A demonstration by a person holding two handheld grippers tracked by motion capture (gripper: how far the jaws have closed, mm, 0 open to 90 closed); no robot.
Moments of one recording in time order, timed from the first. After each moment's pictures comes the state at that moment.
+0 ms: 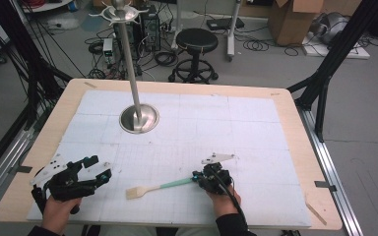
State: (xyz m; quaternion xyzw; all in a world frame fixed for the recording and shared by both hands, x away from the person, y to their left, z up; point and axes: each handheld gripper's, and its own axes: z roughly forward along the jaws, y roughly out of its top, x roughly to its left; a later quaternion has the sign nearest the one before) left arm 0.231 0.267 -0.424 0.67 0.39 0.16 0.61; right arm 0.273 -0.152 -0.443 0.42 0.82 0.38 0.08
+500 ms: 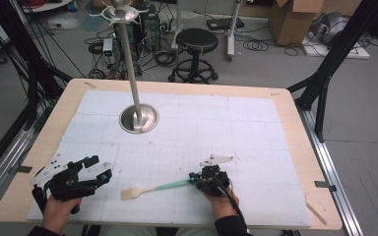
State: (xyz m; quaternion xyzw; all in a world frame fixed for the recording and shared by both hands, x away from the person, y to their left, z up) left arm 0.232 0.266 -0.424 0.67 0.39 0.16 0.61; right arm 0.269 -0.150 -0.443 0.40 0.82 0.40 0.07
